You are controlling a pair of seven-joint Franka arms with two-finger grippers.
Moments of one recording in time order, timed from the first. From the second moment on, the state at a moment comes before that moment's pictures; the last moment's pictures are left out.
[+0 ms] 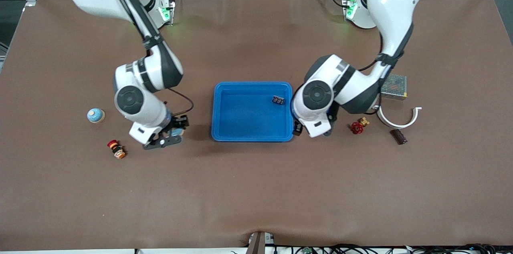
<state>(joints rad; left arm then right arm) -0.22 0.65 -0.42 -1.45 0.19 1.88 -1.83 0.39 0.47 -0.01 -1.77 0.02 2.17 0.20</state>
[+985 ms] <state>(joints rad) 0.10 0.62 -0.42 -1.53 0.39 1.76 -1.10 0.71 0.47 -0.01 -1.89 0.02 2.33 0.74</state>
